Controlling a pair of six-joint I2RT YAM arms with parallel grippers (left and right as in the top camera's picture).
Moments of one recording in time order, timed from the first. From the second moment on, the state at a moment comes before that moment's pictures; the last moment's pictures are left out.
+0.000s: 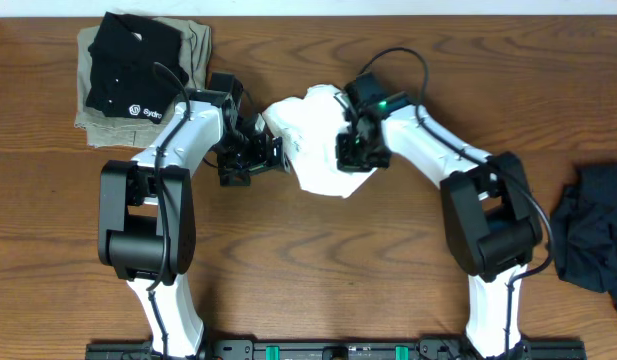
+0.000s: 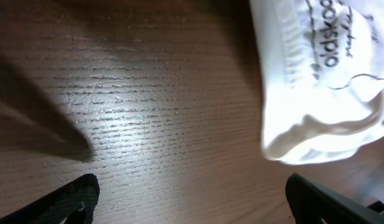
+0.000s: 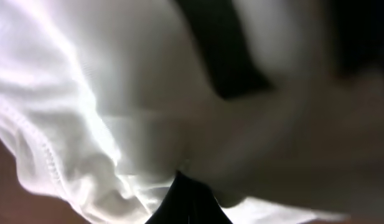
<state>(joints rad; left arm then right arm) -0.14 2.03 1.41 -0.98 0.44 -0.24 0.46 2.14 1.53 -0.81 -0.26 0.45</state>
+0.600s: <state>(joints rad) -0.12 2.03 1.41 -0.99 0.42 -0.25 0.54 2.01 1.53 -0.86 -0.17 0.59</state>
